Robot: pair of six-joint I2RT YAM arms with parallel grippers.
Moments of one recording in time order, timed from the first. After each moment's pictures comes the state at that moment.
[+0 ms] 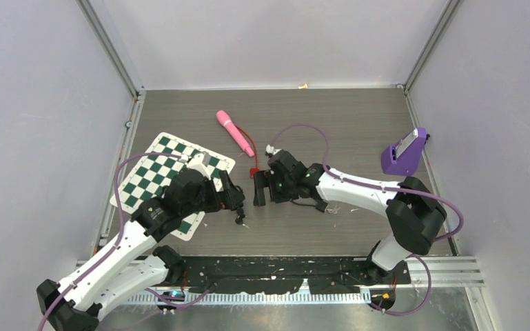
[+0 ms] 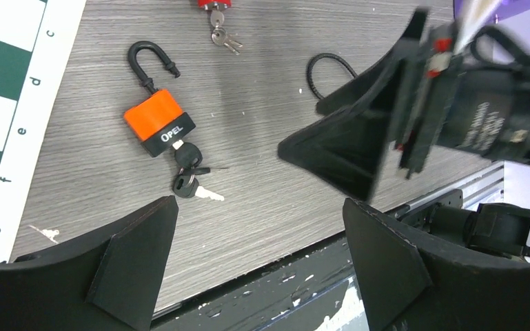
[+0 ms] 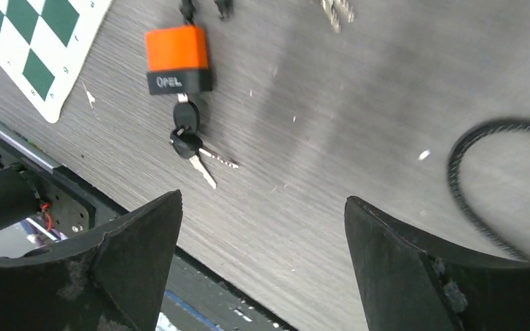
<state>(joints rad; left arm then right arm) -0.68 0.77 0.70 -0.56 -0.02 -0.76 0.89 1.59 1.00 -0.35 -0.08 0.69</state>
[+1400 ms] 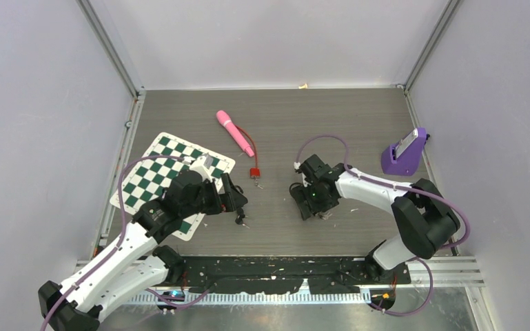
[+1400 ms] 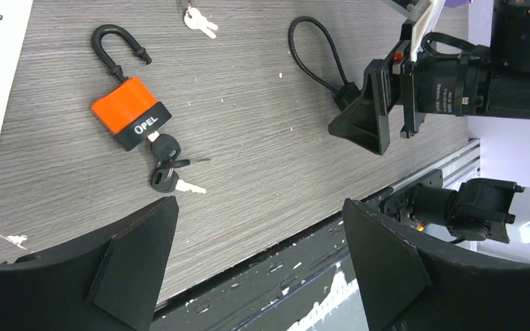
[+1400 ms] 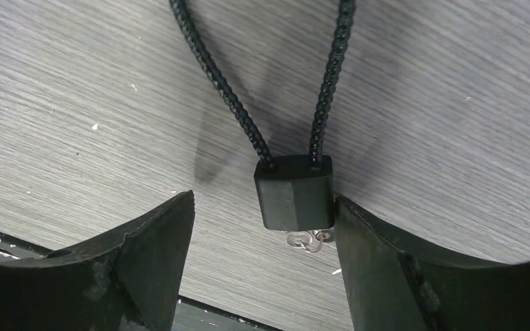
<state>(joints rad) -0.66 0.73 0.65 -0.52 0.08 -0.76 0.64 1.51 0.83 -0.62 -0.07 0.24</state>
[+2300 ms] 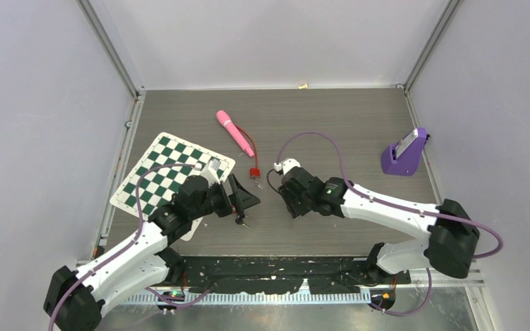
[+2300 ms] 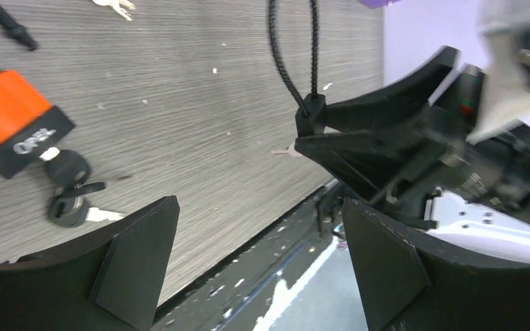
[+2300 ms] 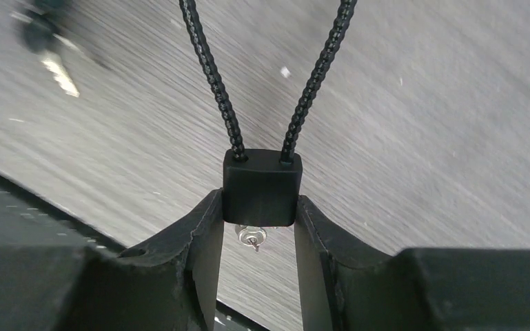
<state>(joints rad) -0.66 0.79 0.46 -0.15 0.23 -0.95 0.96 1.34 0.88 -0.58 0.21 0.32</state>
